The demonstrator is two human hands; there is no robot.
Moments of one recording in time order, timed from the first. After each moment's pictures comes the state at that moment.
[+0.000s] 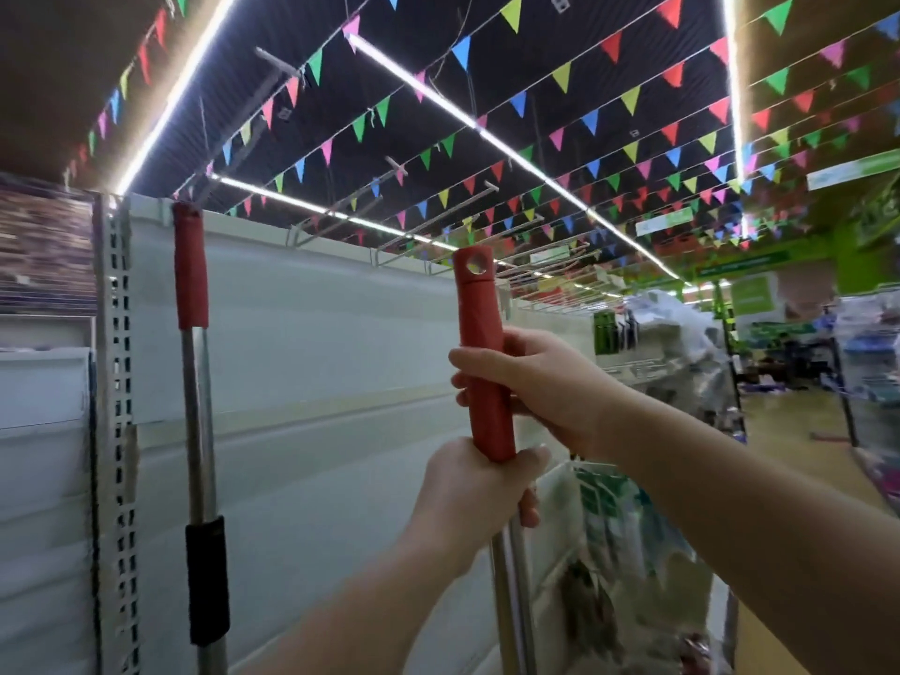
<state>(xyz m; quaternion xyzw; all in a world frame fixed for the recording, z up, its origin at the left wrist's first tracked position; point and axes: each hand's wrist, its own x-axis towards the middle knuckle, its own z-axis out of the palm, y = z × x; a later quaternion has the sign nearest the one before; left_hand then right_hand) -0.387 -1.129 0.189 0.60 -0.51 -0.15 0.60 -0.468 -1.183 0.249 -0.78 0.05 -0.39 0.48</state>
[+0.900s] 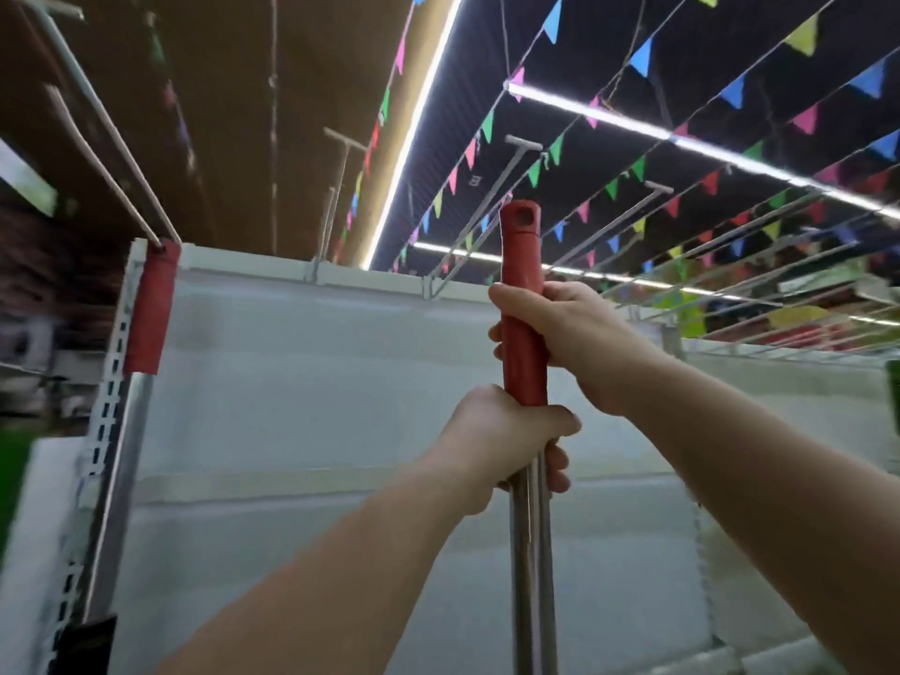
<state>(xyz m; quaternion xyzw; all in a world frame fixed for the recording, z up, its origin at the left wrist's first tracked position) -0.318 -1.363 0.283 0.71 -0.40 0.01 0.59 -0.361 -1.445 0.334 -0.75 -0.17 -0.39 0.50</state>
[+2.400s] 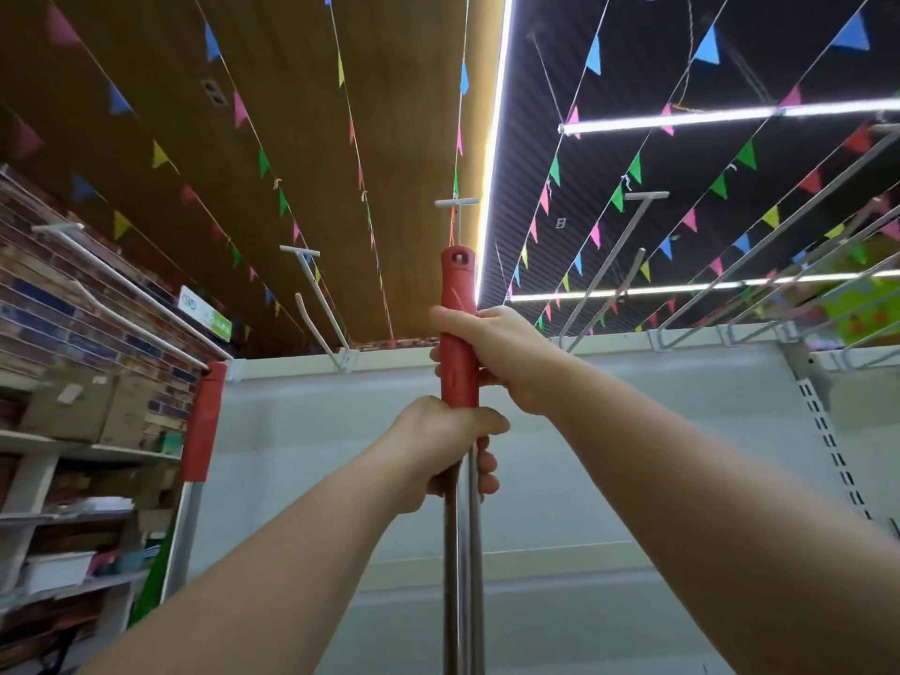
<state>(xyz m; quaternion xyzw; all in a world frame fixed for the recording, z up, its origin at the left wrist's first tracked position) -0.294 -1.392 0.342 0.79 -0.23 0.16 0.55 -0.293 -1.486 0.393 -0.70 -0.31 -0.27 0.58</state>
